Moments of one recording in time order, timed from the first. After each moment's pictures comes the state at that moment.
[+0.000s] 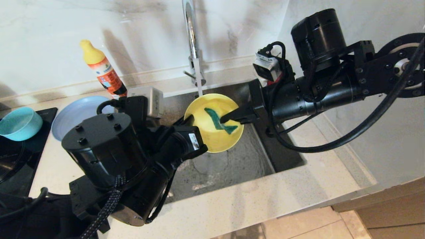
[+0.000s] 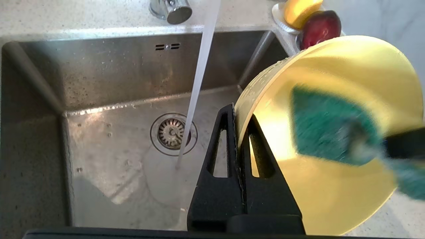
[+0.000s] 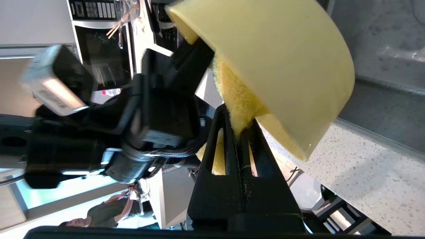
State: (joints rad) left arm -0.84 1.68 -0.70 -1.13 0.59 -0.10; right arm 0.66 1.86 -1.83 0.44 0.59 0.59
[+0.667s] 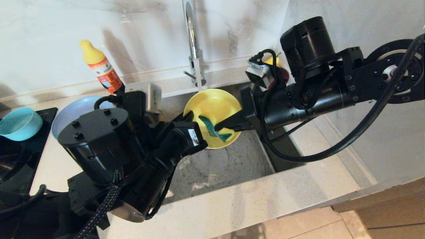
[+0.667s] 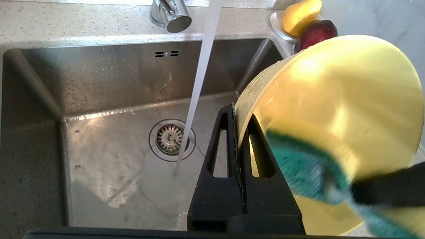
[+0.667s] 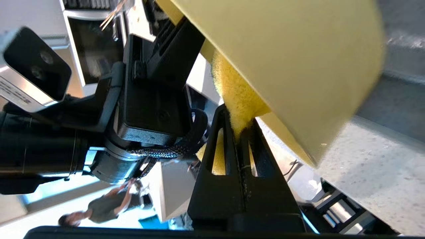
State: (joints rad) left arm -0.83 1.68 -0.71 -1.12 0.59 -0.10; right arm 0.69 1.88 -1.83 0.45 0.57 0.59
